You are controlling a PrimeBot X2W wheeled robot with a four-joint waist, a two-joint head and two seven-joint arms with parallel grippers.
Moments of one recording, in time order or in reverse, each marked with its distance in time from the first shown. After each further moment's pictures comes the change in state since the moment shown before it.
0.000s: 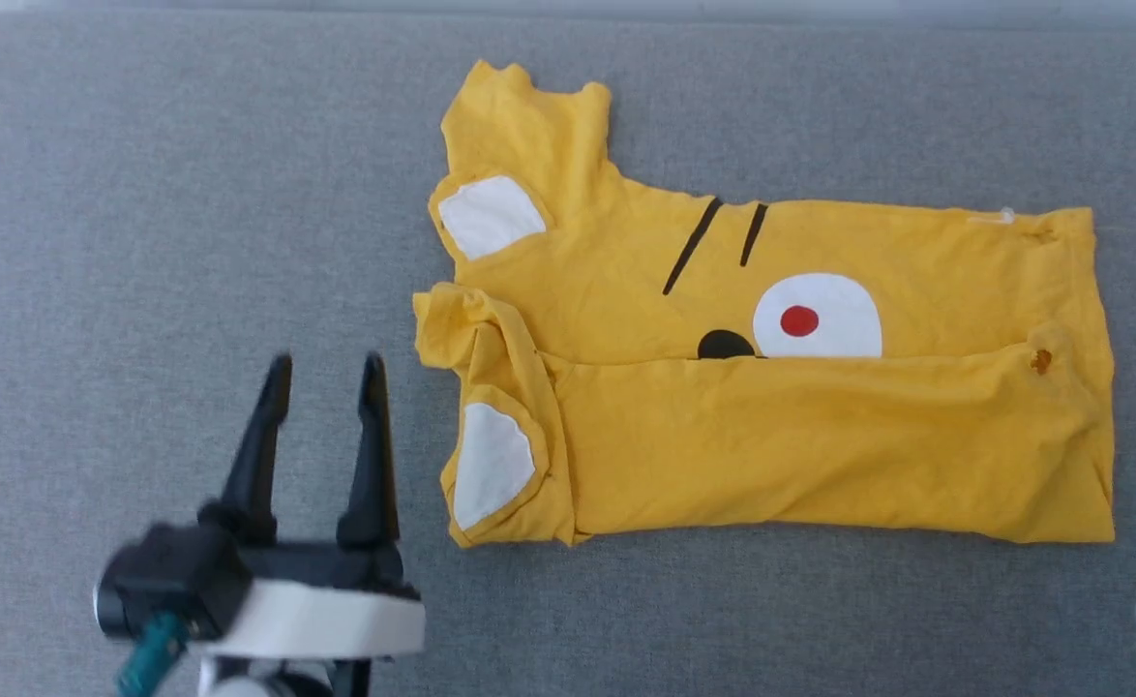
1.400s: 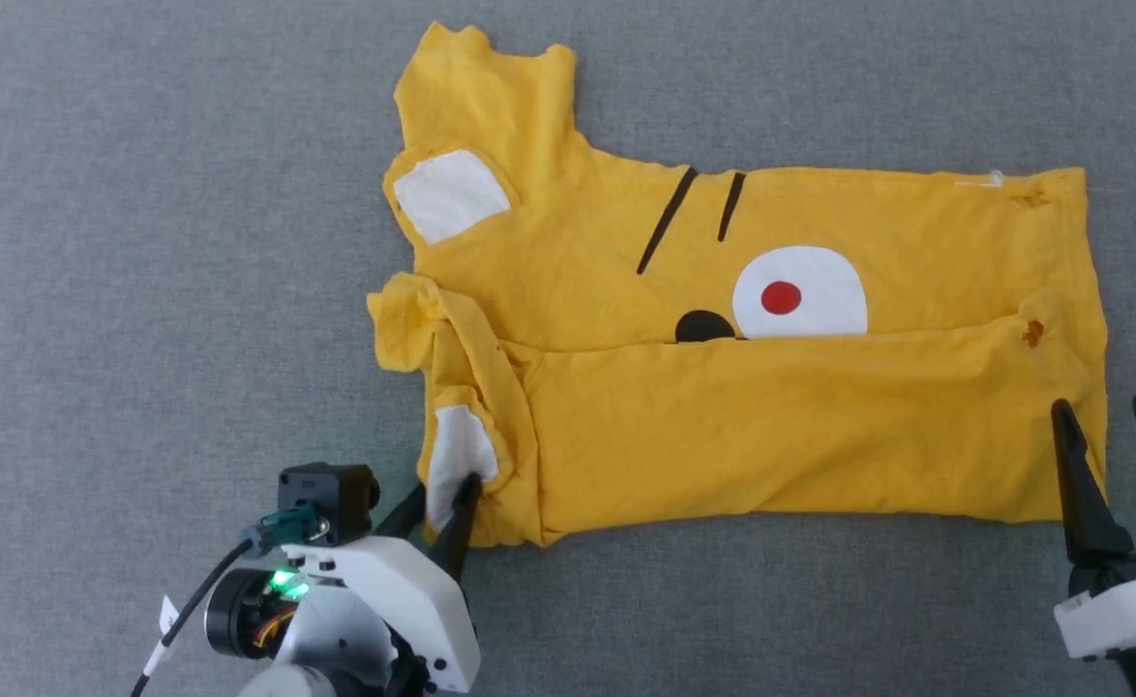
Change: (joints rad) left arm 0.019 -0.111 0.007 0.142 -0.035 -0.156 0.582; right arm -0.023 0.073 0.088 0.086 -0.097 0.000 -0.021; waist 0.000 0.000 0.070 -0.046
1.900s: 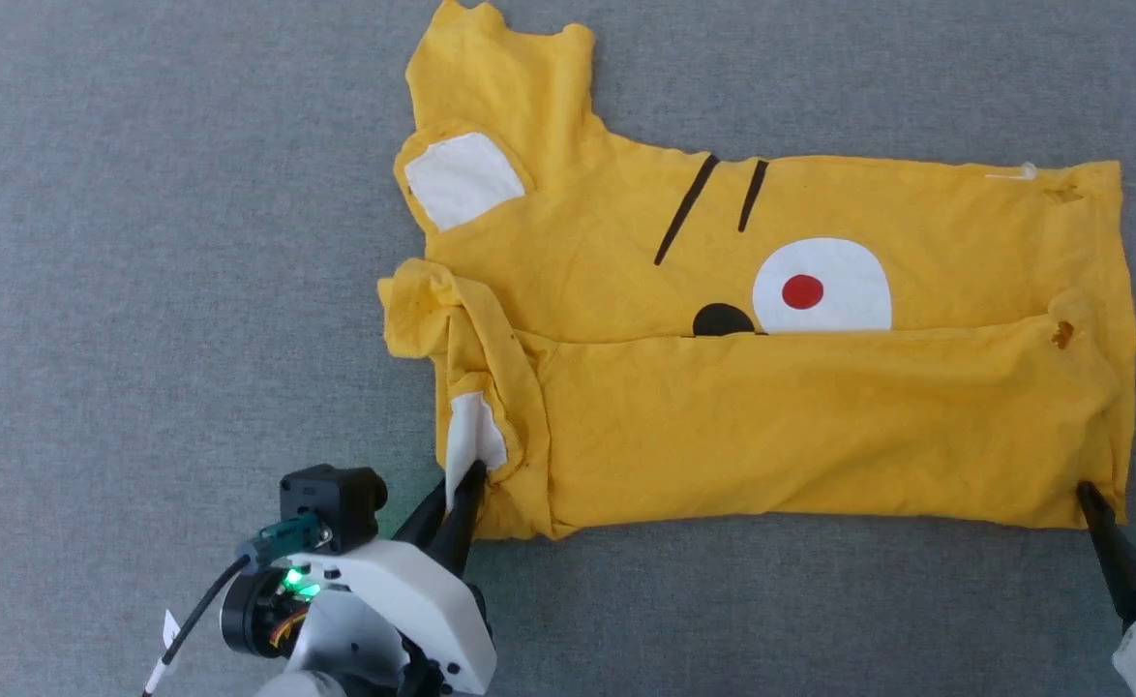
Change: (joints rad) left arm 0.007 -0.021 0.001 -0.038 -0.005 0.007 -0.055; right arm 0.044 -0.107 -0.048 0.026 0.106 0.000 0.389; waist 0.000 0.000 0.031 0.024
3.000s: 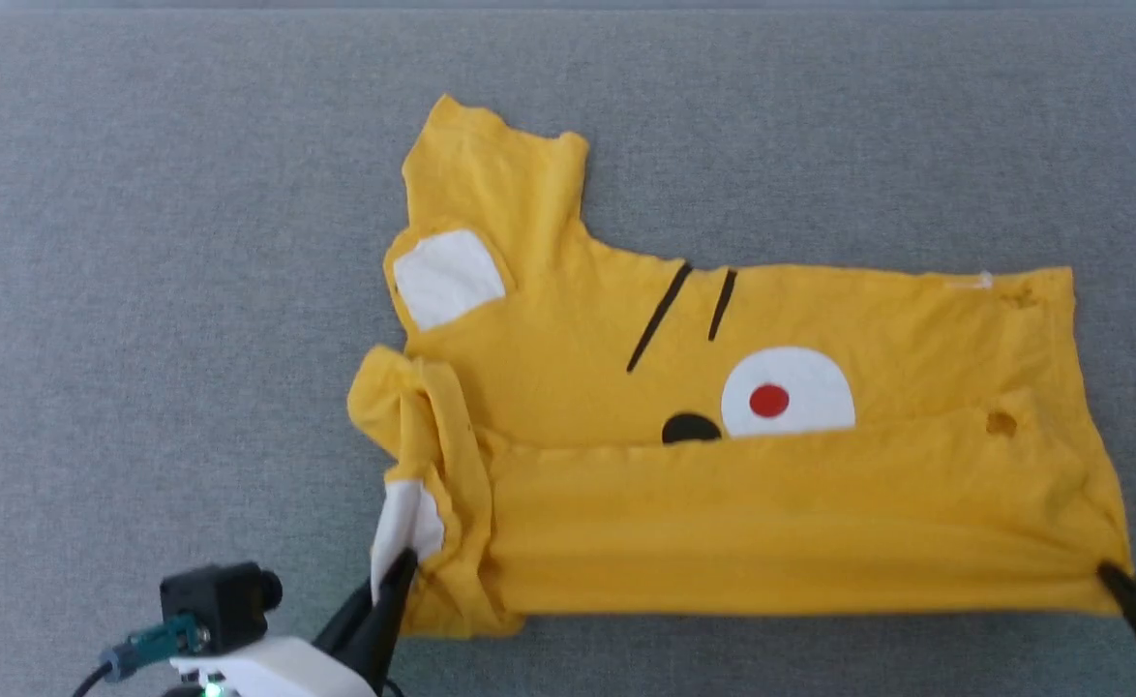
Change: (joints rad) left arm 0.248 0.090 0.128 -0.207 -0.157 0.009 0.005; right arm 0.143 0.048 -0.103 -0.258 0.216 0.000 0.329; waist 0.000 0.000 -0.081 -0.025
